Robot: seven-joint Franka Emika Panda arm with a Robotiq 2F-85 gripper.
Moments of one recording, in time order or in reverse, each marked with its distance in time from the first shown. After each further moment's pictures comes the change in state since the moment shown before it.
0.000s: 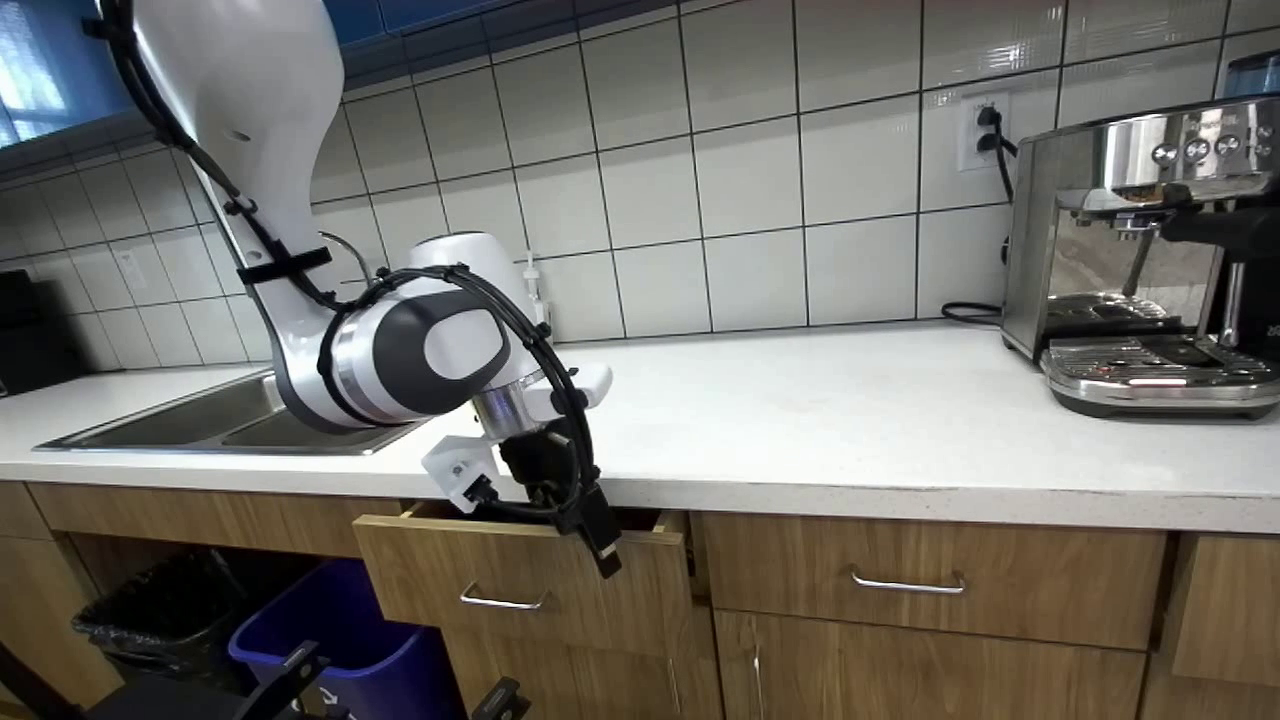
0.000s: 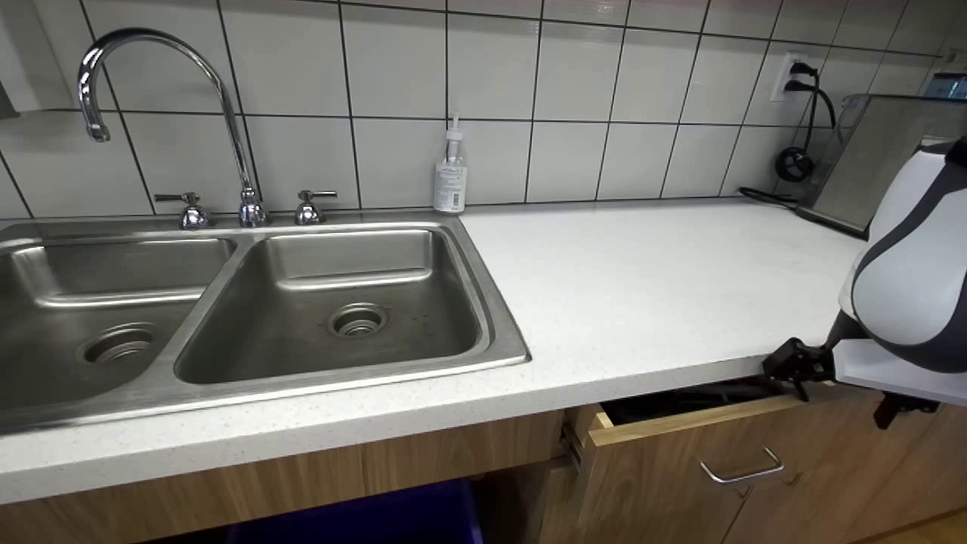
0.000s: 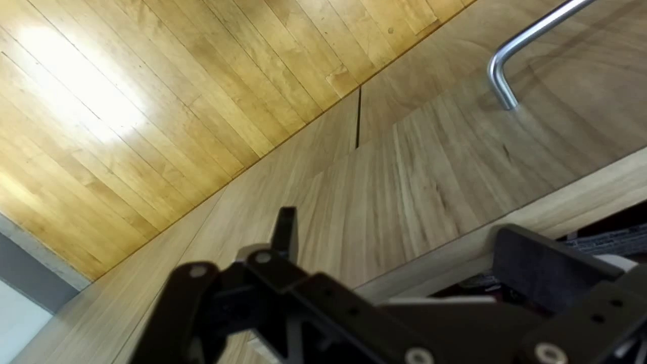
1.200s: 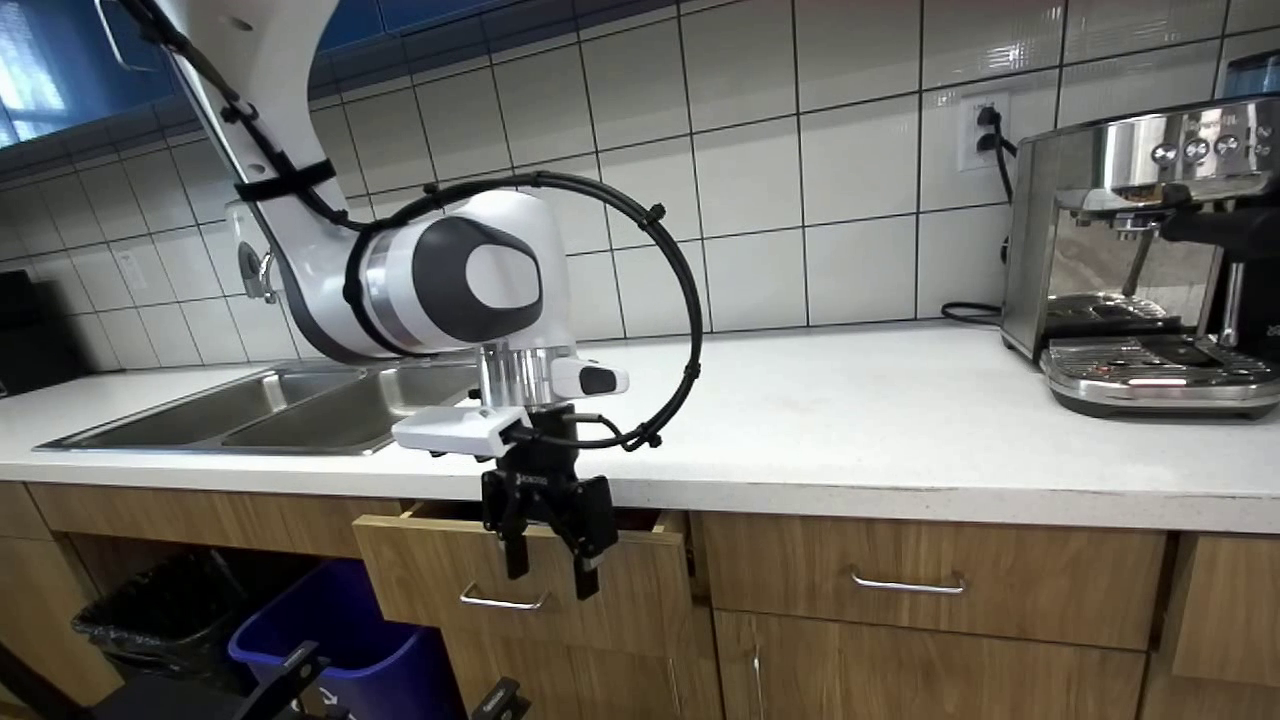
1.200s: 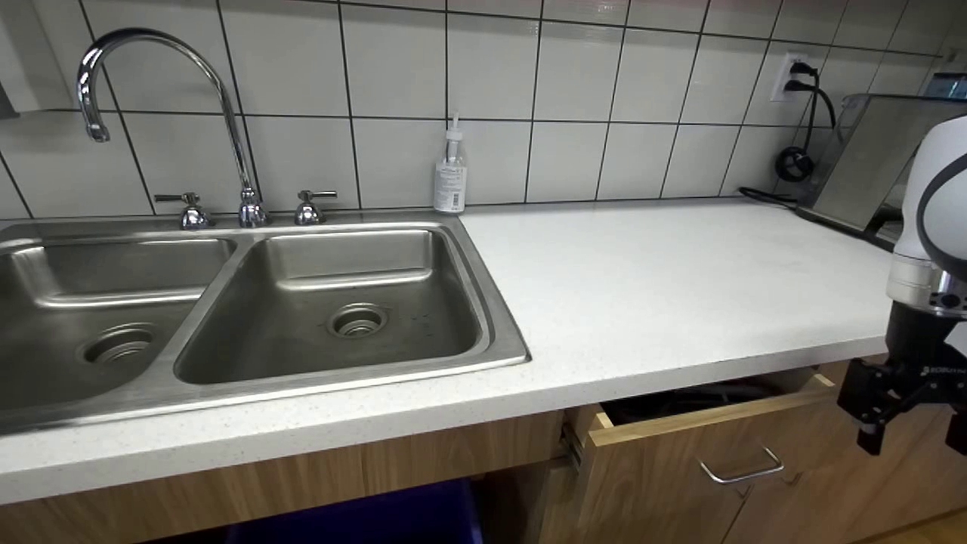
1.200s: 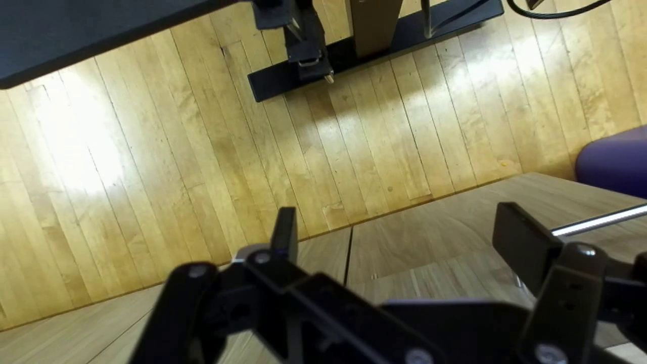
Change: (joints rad) arm -0.356 -0.209 0.208 0.003 -0.231 -0.482 -0.295
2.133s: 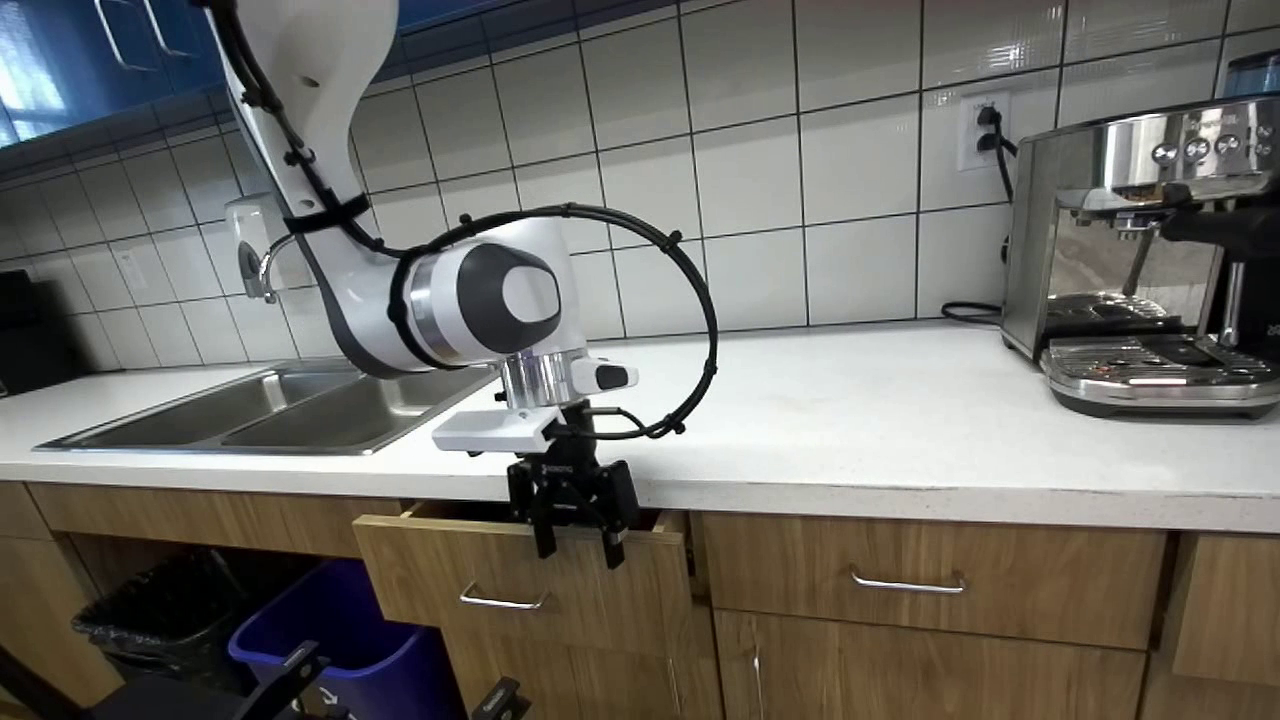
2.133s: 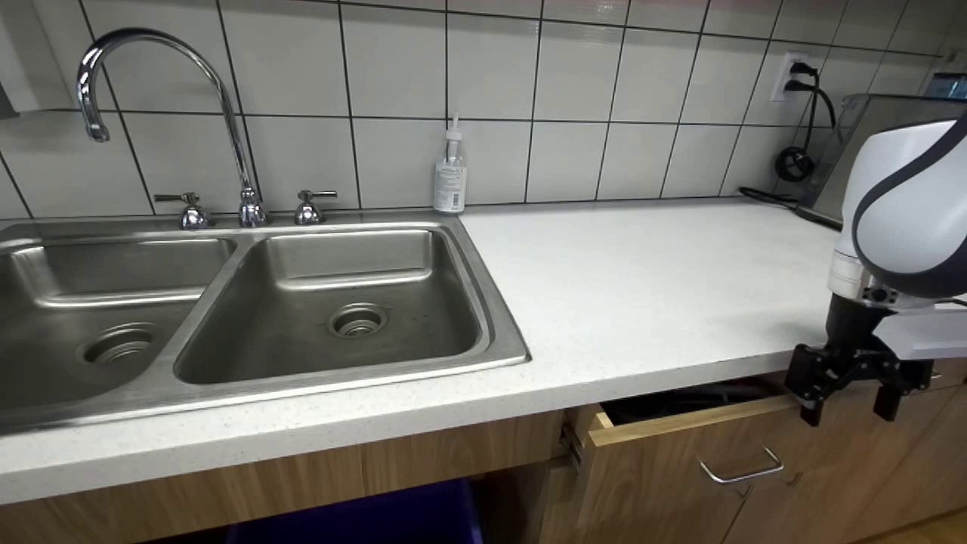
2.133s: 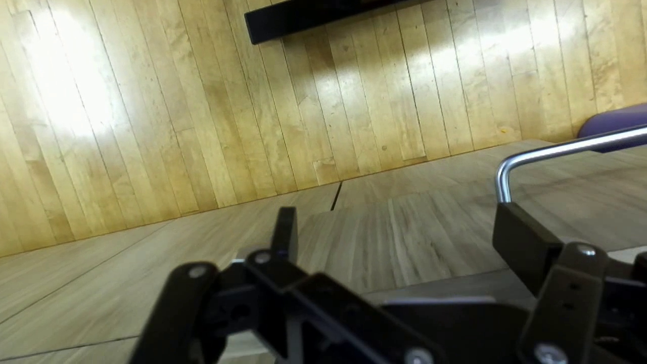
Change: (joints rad) arm -0.032 0.138 0.078 0.136 -0.028 0.077 0.000
